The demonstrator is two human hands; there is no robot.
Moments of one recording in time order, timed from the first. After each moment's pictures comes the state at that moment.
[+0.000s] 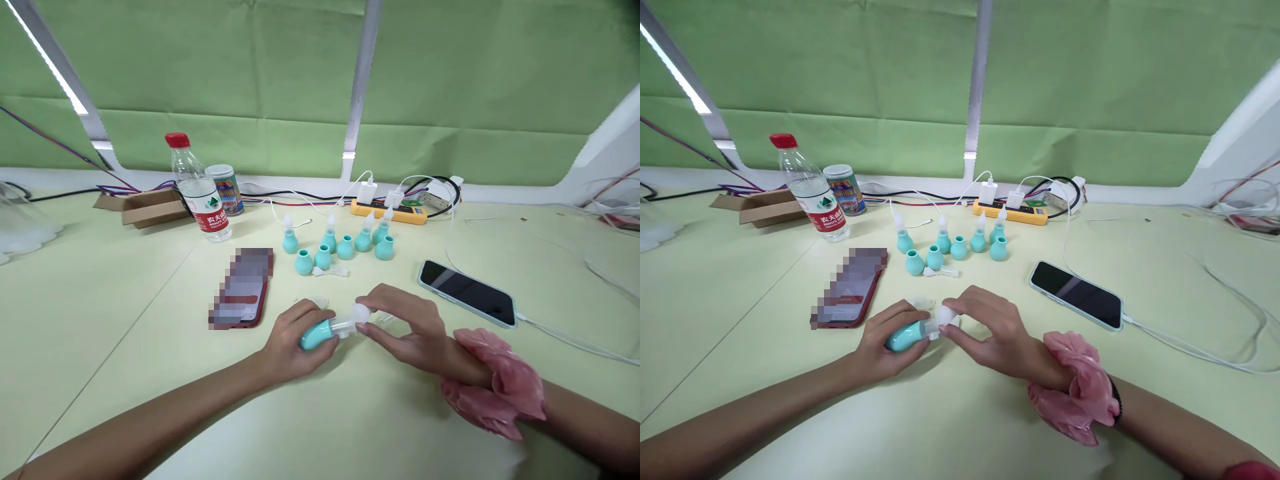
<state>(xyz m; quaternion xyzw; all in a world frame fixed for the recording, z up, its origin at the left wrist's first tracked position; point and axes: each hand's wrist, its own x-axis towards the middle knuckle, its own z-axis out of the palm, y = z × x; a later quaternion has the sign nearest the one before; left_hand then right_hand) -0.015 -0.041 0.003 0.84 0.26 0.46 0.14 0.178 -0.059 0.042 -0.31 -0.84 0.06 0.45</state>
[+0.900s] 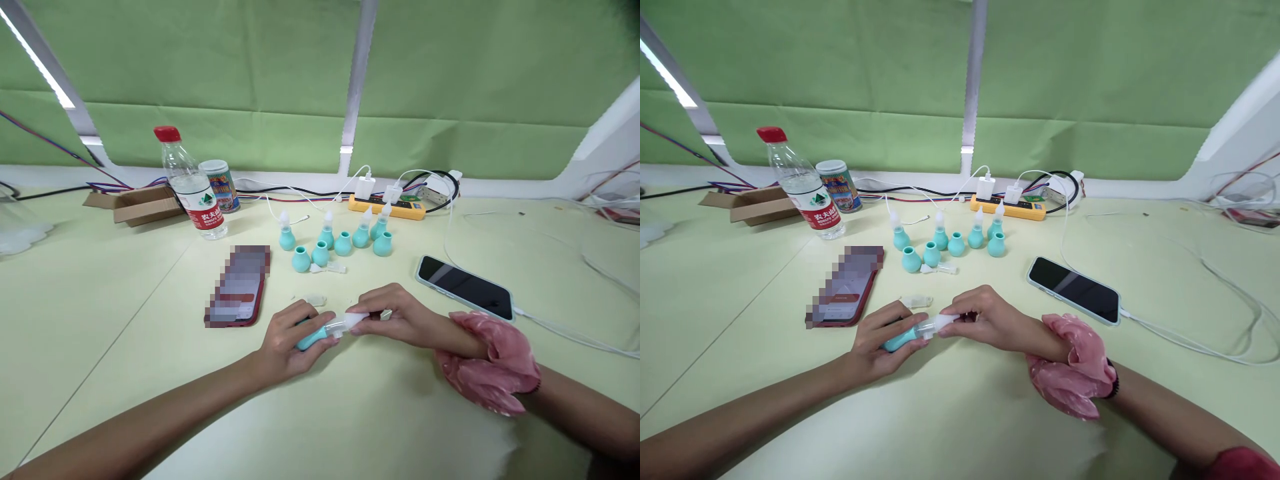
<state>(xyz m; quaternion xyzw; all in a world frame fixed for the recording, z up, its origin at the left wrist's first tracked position) -0.016 -0.037 -0.002 0.85 0.20 0.48 0.08 0.188 -0.039 0.046 -0.29 -0.87 0.30 0.28</state>
